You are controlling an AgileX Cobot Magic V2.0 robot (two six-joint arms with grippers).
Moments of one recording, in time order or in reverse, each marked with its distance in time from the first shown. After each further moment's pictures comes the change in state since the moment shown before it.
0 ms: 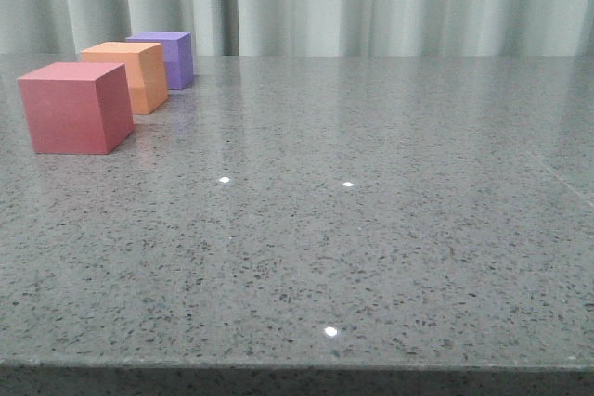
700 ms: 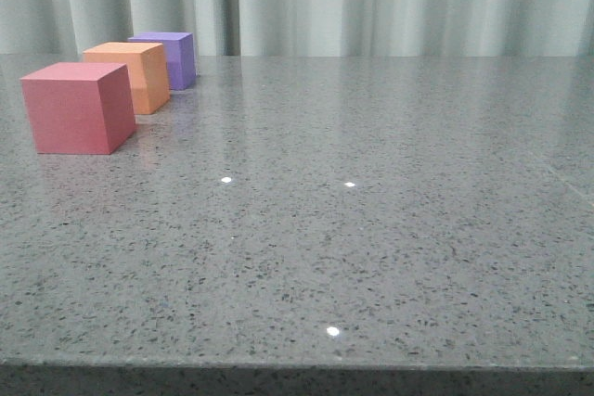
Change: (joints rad) left arm 0.138 -0.300 0.295 -0.175 -0.255 0.173; right arm 0.000 0.000 0.000 0.000 0.000 0.000
